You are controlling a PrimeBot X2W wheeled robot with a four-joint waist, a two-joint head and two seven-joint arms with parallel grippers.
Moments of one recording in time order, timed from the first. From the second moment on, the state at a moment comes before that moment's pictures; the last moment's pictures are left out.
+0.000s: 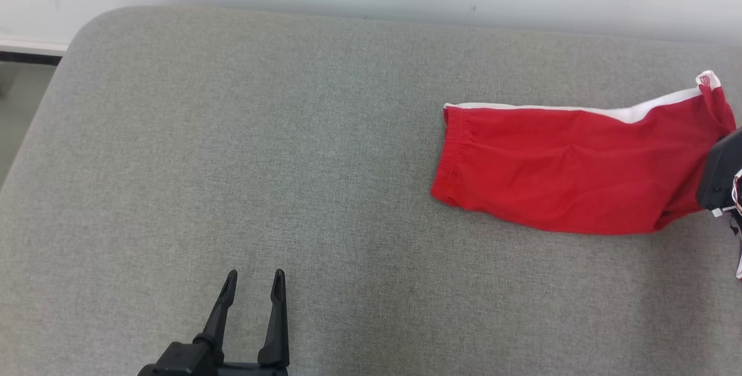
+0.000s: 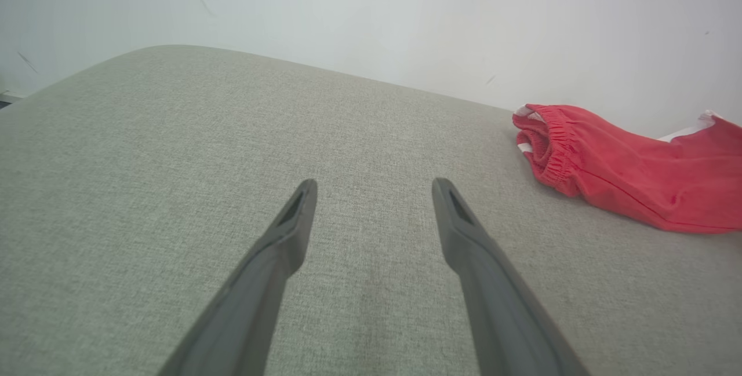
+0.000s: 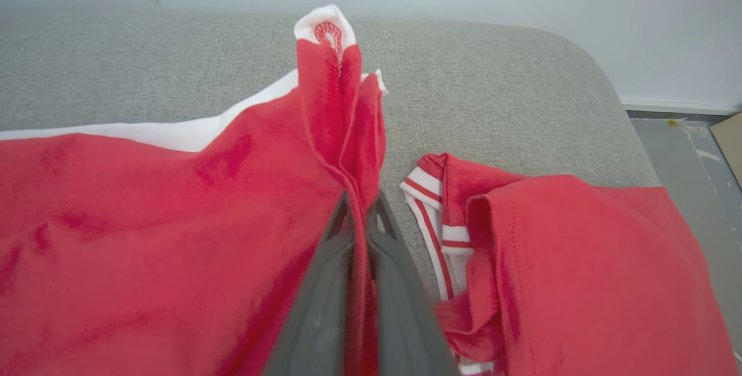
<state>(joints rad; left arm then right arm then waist) -0.02 0.05 -0.21 0.11 -0.30 -0.03 -0.26 -0.65 -0.41 -0.29 0.53 0.01 0.13 0.60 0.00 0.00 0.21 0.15</state>
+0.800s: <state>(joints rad) 0.00 0.05 -0.24 0.11 -0.34 -0.02 -0.26 -0.74 -0.19 -0.04 0.44 0.07 0.13 0.76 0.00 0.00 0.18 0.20</state>
